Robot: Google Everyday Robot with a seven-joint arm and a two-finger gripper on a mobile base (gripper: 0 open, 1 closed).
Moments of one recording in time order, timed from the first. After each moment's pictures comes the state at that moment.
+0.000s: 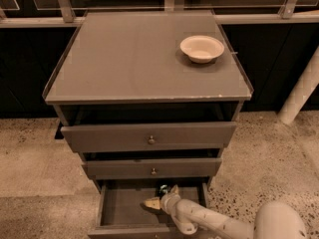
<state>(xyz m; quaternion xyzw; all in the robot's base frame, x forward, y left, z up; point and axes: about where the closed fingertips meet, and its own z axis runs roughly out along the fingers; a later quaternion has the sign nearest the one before) 0.598 -0.034 0.147 -0.18 0.89 0.13 0.39</state>
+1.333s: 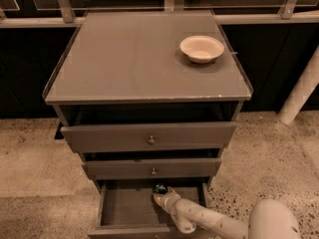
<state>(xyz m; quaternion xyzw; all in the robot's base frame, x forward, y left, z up) 0.608 -0.042 0.130 -0.17 0.90 0.10 0.39</state>
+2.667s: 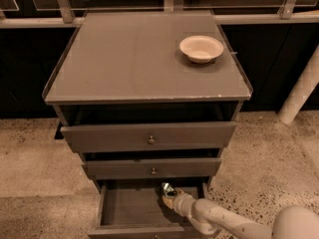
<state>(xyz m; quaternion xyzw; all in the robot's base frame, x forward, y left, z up) 0.579 -0.072 0.167 -0.22 0.88 0.18 0.39</state>
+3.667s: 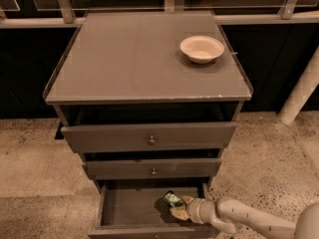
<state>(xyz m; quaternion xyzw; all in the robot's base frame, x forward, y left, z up) 0.502 -0.101 0.231 -0.33 0.83 0.29 0.33</state>
